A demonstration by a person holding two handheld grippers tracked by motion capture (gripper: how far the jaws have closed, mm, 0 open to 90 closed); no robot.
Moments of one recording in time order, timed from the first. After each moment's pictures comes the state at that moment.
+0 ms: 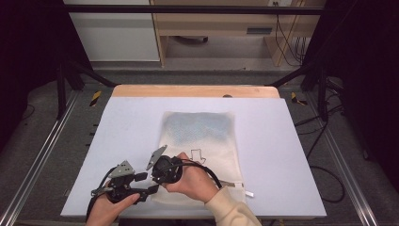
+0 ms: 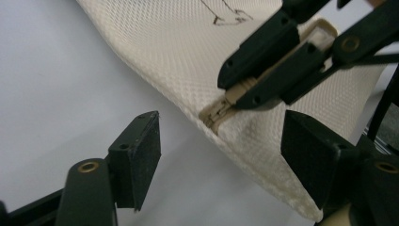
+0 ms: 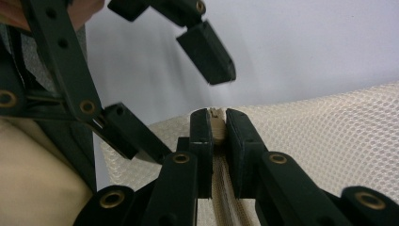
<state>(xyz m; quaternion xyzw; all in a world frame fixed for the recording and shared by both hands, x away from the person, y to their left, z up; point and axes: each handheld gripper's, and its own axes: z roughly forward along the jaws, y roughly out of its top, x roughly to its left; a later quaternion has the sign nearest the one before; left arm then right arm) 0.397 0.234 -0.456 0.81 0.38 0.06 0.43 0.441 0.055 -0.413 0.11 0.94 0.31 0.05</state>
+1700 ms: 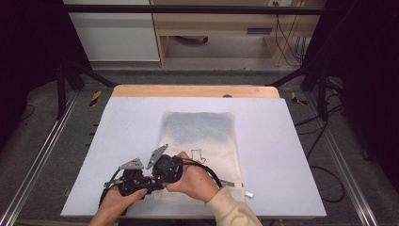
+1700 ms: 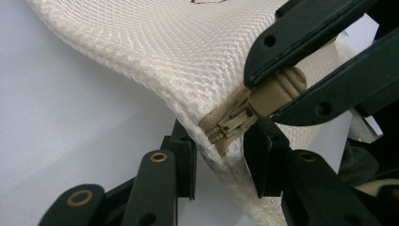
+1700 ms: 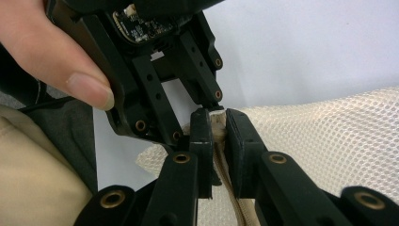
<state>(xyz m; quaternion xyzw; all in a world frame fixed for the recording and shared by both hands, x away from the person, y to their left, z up) 0.425 0.222 -0.482 0.81 0.37 -0.04 0.45 0.441 0.053 -0.409 0.11 0.94 0.31 0.05</state>
